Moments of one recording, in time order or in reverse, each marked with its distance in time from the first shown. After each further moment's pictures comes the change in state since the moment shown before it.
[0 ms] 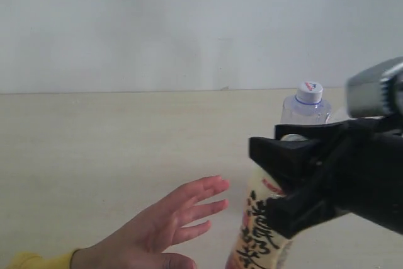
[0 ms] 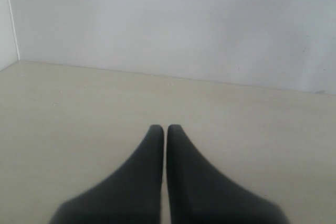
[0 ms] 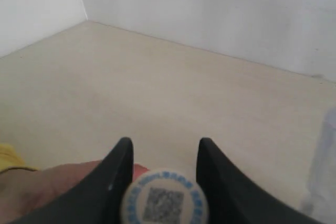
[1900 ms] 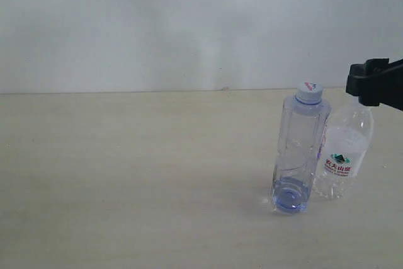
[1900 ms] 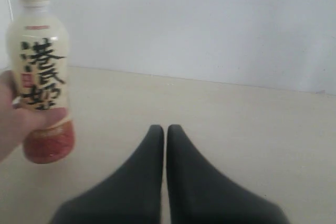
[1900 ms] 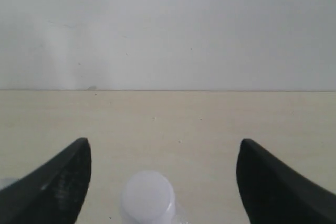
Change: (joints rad) left arm 0.000 0.000 0.000 0.000 0.000 0.000; right arm -0.626 0.252 -0.171 0.038 -0.038 -0.082
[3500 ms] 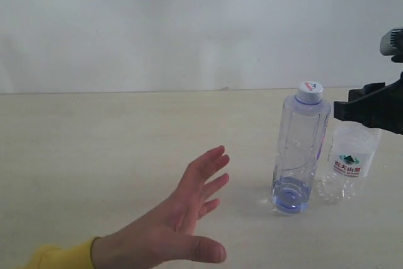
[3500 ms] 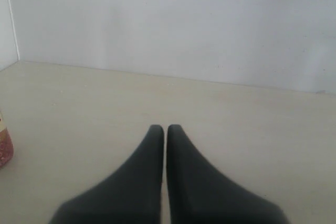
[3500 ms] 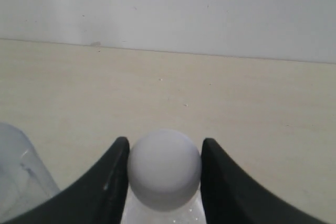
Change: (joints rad) left arm 0.000 0.000 0.000 0.000 0.000 0.000; right arm 0.000 0.072 0.000 -0.080 0.049 0.023
